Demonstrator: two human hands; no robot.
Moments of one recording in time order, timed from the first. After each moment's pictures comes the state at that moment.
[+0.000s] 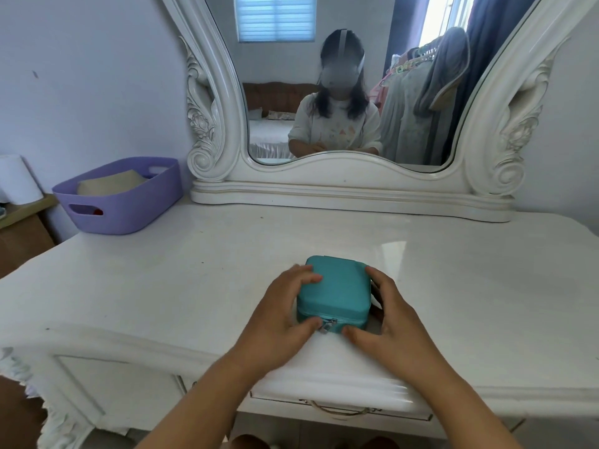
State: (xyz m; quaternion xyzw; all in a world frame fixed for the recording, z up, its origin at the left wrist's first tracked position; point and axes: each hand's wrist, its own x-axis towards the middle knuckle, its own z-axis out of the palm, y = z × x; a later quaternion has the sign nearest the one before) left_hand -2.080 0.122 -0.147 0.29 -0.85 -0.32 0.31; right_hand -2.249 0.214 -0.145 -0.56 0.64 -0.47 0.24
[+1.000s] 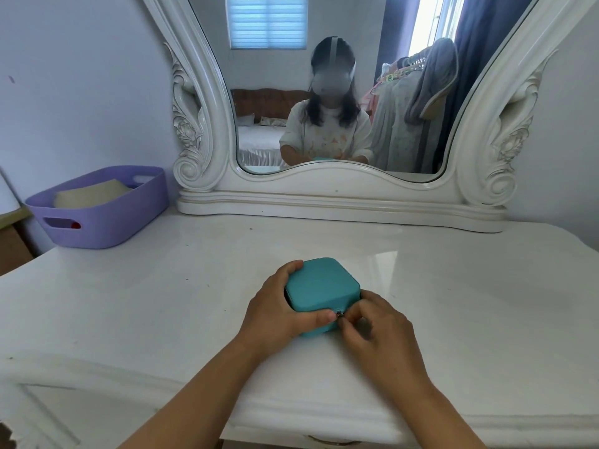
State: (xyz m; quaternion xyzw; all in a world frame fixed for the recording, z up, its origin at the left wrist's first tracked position) left_hand -2.111 0.084 -0.144 0.39 -0.76 -0.42 0.31; right_hand -2.248 0.193 -0.148 -0.56 0.72 -0.41 0.02
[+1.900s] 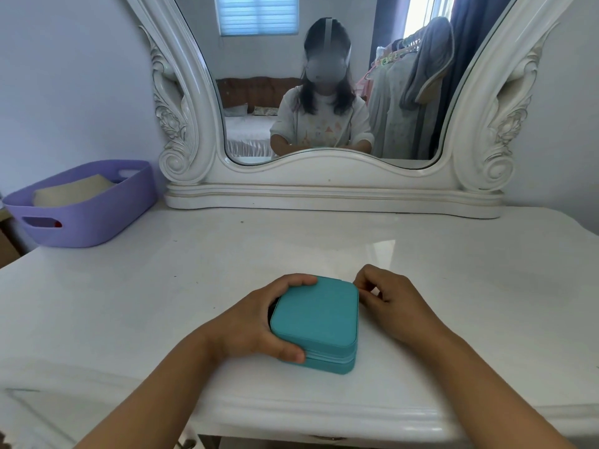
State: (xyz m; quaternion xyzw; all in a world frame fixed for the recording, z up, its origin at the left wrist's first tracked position) left_hand -2.088 0.073 -0.137 0.21 -0.81 -0.53 0.14; right_hand -2.306 0.170 -0.138 -0.61 0.69 -0.36 0.12
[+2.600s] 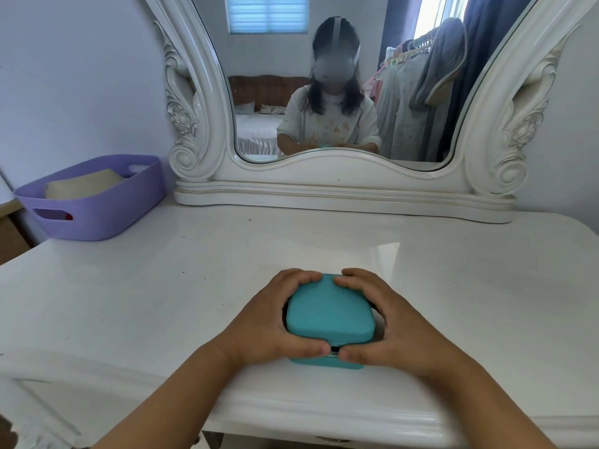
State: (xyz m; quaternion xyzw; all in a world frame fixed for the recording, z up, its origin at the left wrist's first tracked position) left_hand -2.092 0.085 -0.140 0.25 -0.86 -0.38 0.23; right_hand -2.283 0.190 -0.133 -0.67 0.60 -0.35 0.25
